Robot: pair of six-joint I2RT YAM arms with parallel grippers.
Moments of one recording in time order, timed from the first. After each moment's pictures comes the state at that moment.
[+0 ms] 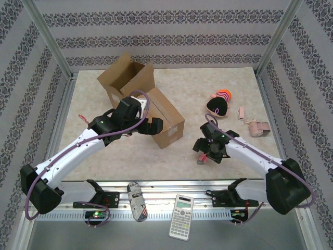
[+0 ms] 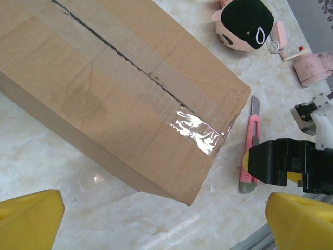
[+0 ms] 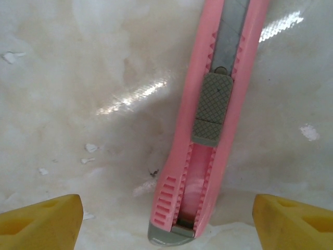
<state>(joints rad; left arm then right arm) -0.66 1.23 1.17 -0.69 0.06 -0.48 0.50 1.25 0.66 -0.74 -0.04 1.01</state>
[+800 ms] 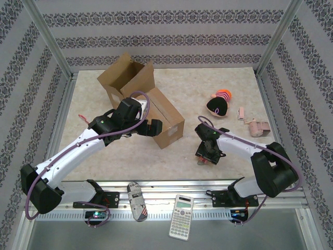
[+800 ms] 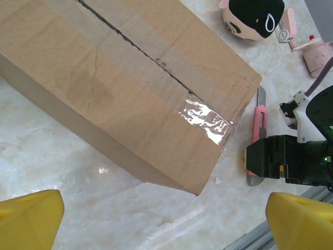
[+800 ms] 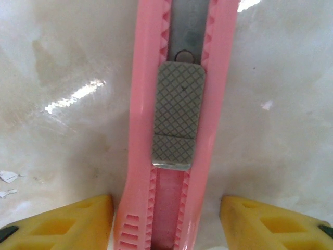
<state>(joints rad) -0.66 1.24 1.17 -0.73 0.06 -0.47 0.52 1.43 0.69 -0.75 -0.01 1.02</state>
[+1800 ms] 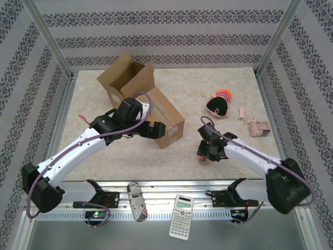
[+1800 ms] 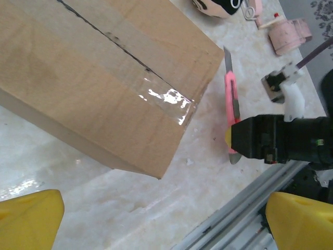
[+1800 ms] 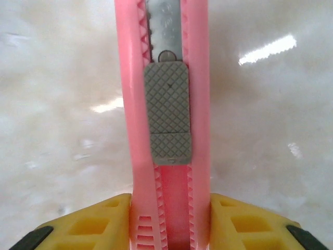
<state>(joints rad) -0.66 1.25 1.17 -0.71 0.22 -0.47 0.53 1.19 0.64 -0.71 0.01 0.91</state>
